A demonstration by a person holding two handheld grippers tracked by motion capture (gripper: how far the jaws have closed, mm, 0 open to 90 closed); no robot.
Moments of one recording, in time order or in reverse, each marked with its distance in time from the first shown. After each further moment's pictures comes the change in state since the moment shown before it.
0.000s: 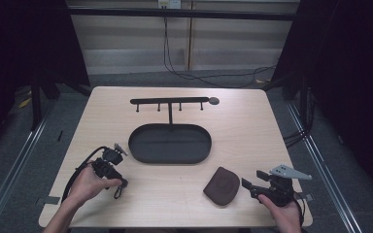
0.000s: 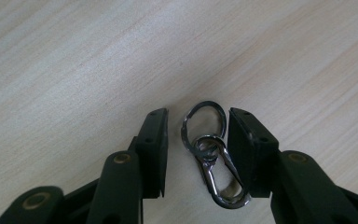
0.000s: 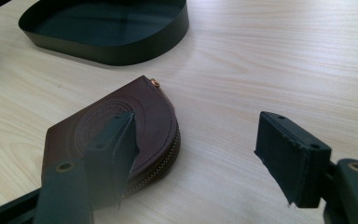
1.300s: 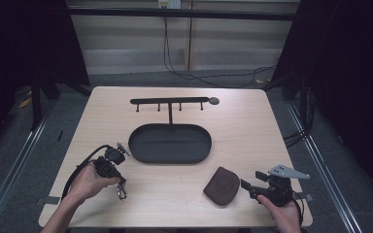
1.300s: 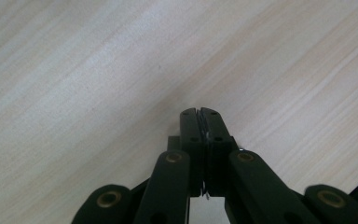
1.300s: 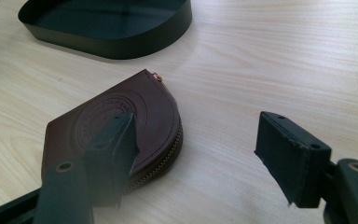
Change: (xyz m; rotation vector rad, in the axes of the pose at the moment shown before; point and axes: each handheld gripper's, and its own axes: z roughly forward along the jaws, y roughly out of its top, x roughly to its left) left arm -0.010 0.004 -0.010 0.027 -0.015 0.069; right arm 0.000 -0.001 0.003 0.024 0.007 -0.007
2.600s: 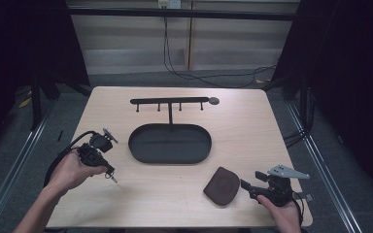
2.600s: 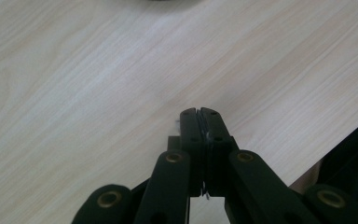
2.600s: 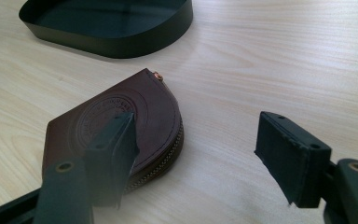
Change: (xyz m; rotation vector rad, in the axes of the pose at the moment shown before) left arm 0.007 -0.002 -0.066 -0.026 0.051 -0.004; right arm 0.000 0.000 0.000 0.002 0.004 0.000
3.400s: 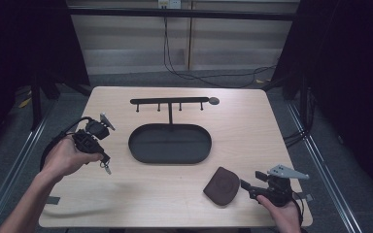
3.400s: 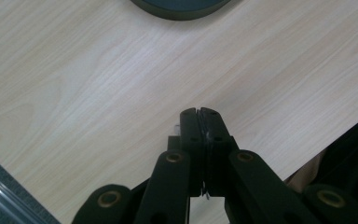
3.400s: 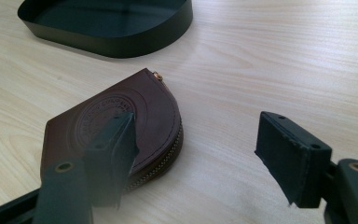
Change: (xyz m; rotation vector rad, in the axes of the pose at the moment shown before) left arm 0.005 0.021 -0.036 0.014 0.047 -0.002; right arm 0.001 0.000 0.000 -0.001 -0.004 -0.010
